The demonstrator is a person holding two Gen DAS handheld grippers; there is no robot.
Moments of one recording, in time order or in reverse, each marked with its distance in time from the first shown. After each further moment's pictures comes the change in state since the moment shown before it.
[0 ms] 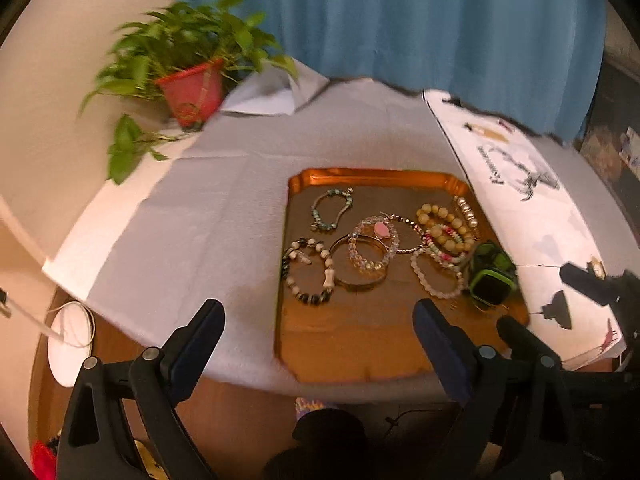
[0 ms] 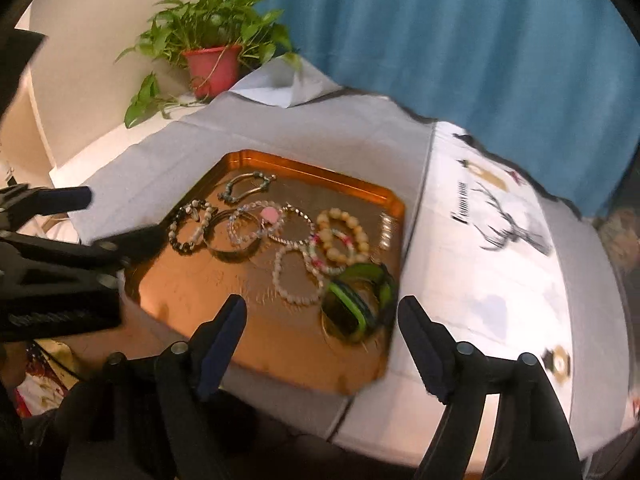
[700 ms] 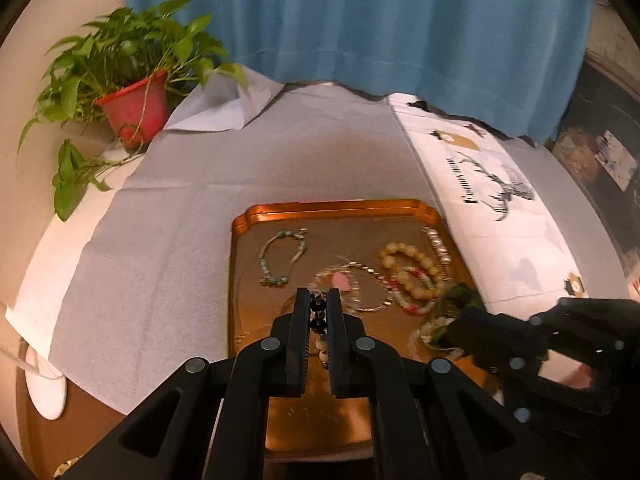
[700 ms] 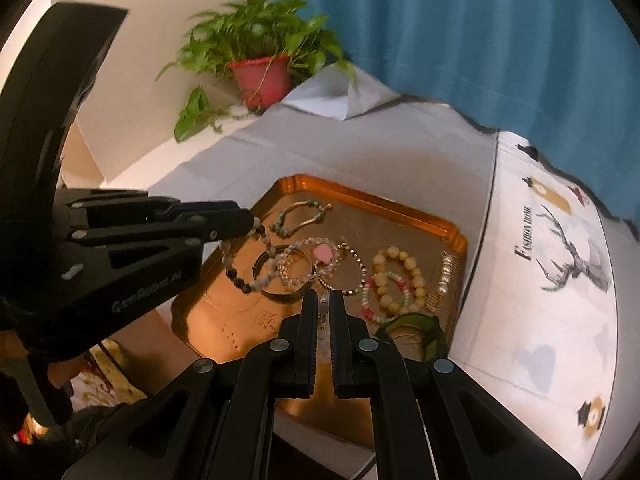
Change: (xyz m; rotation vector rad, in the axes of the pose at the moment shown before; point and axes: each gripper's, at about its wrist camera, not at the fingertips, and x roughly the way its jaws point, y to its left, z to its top) left arm 0.054 -0.018 0.060 0.052 0.033 -0.140; right arm 0.031 -0.004 0.053 -0.053 0.006 0.253
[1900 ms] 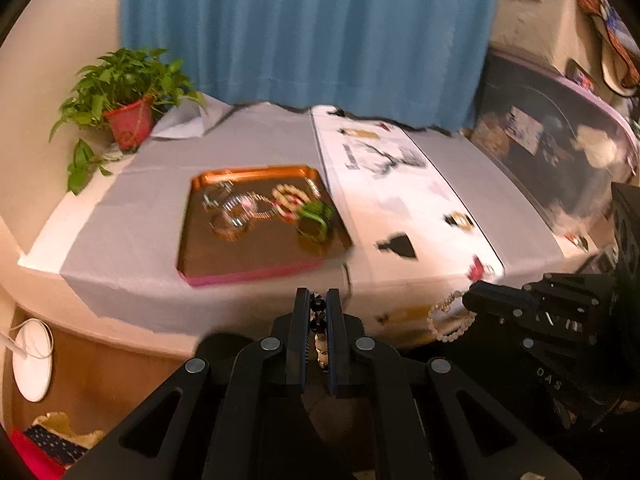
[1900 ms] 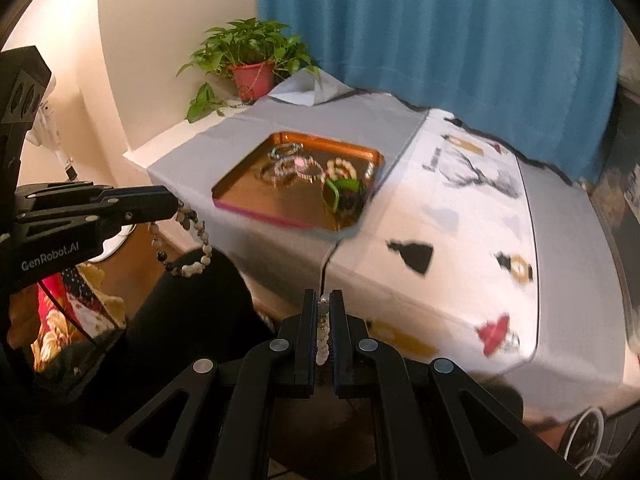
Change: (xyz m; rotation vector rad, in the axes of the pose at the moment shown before) left arm -0.183 -0.092 -0.129 0.051 -0.101 -0.117; right arm -0.199 0.008 -0.160 0.051 -0.029 -0.096
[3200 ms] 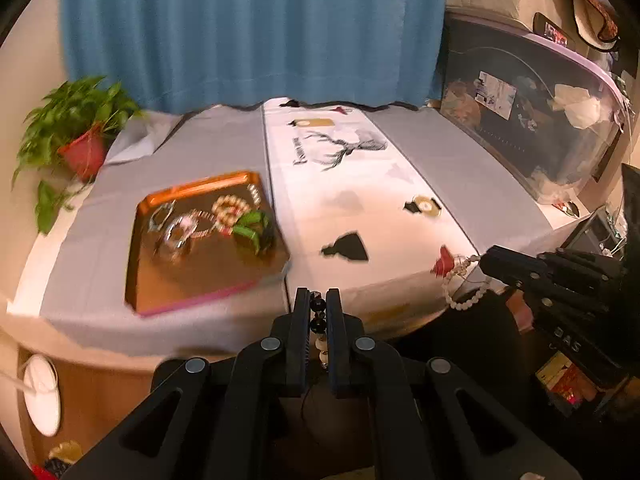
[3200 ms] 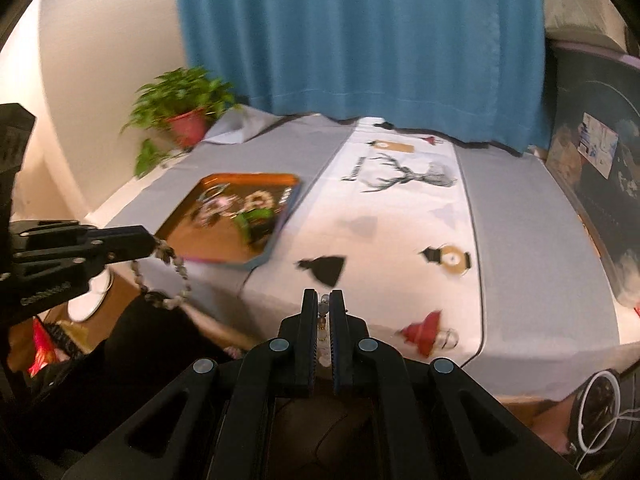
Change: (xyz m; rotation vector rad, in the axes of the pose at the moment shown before) left arm 0.026 -0.082 0.009 0.133 0.066 -0.035; right arm -0.034 -0.093 -0.028 0.188 -0.096 -0.073
